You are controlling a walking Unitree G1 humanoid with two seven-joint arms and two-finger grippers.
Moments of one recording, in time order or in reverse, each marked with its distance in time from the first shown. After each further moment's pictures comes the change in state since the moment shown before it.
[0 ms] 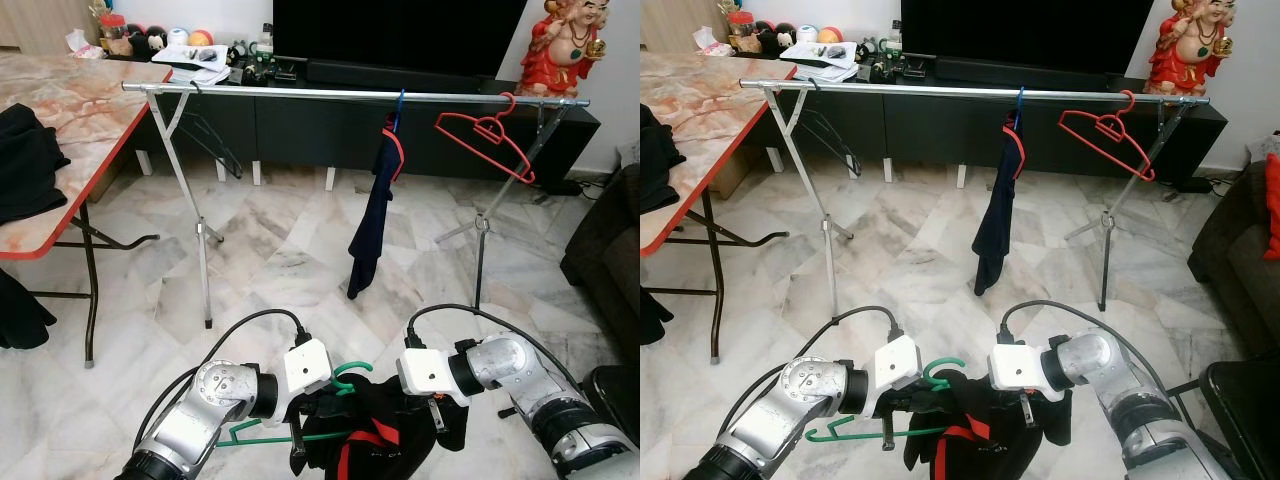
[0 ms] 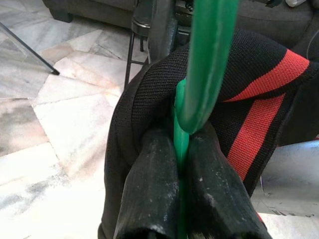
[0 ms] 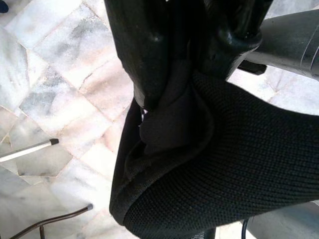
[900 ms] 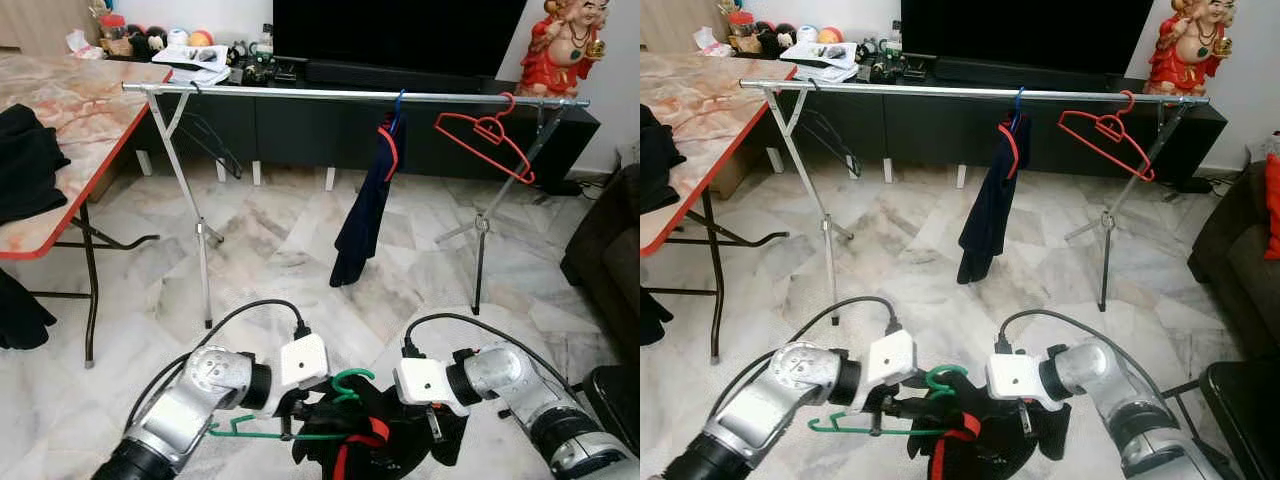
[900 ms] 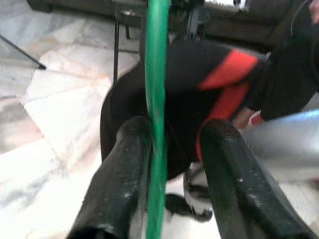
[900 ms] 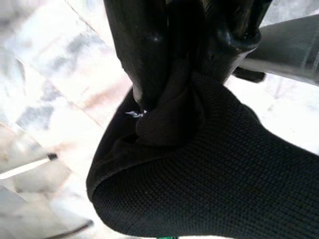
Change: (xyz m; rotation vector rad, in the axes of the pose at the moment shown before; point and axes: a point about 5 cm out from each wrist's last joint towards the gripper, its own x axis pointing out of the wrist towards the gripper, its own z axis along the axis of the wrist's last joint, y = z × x) left arm -0.022 0.005 0.009 0.053 0.090 -0.086; right arm 0.005 0.007 -0.012 0.030 0.071 -0.047
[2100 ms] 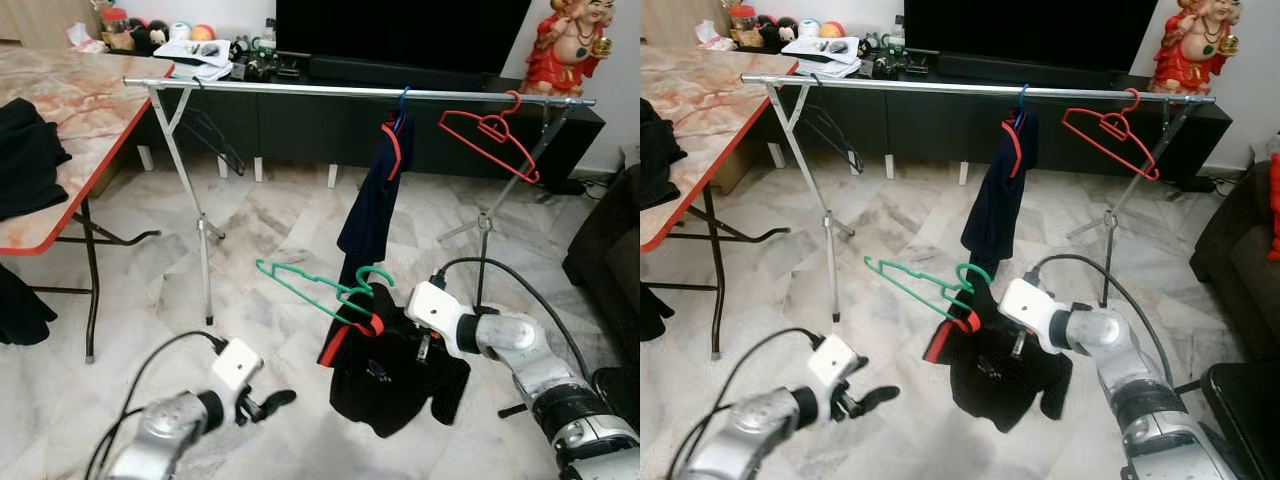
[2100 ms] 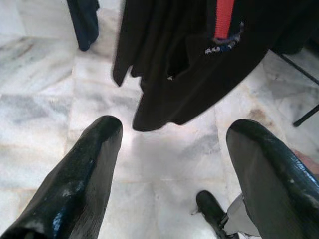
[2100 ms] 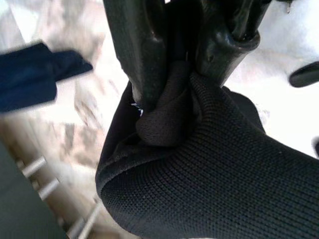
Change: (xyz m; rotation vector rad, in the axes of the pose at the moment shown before) left arm -0.010 0.004 -0.085 -0.365 0.041 0.652; right arm -0.028 -0.052 0.028 0.128 -0.131 -0.465
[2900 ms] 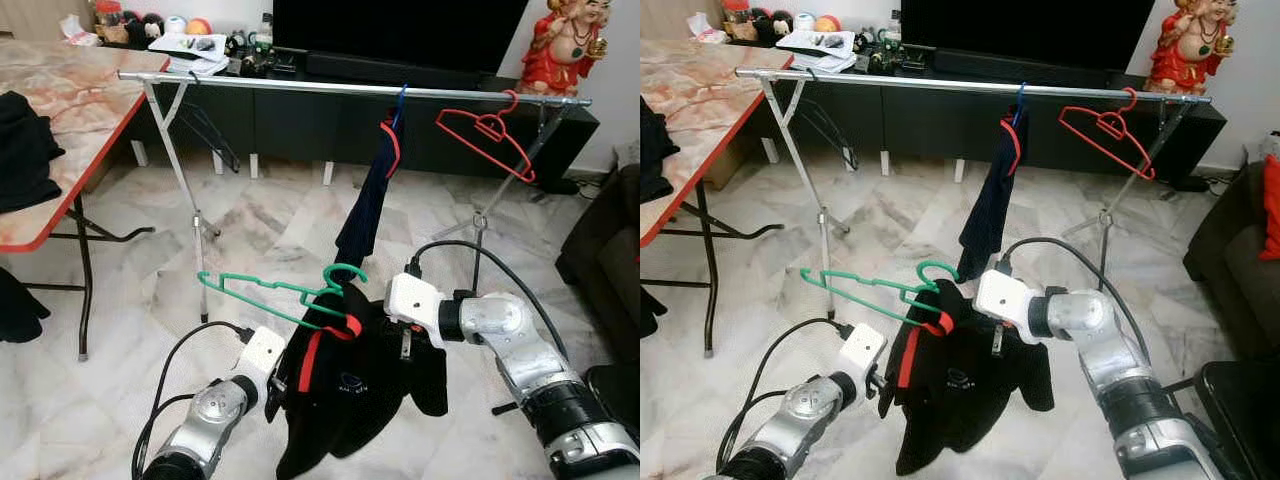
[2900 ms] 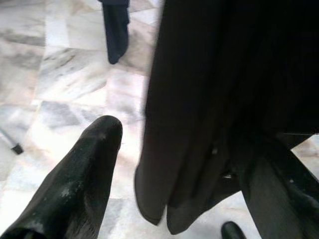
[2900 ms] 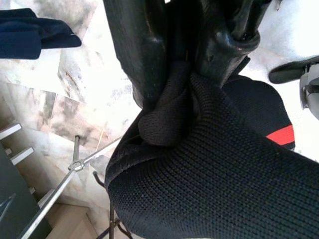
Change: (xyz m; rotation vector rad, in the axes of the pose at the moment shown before) left arm 0.040 -0.004 0.010 -0.009 -0.040 0.171; right arm 0.005 0.007 0.040 -0.070 -0.078 0.122
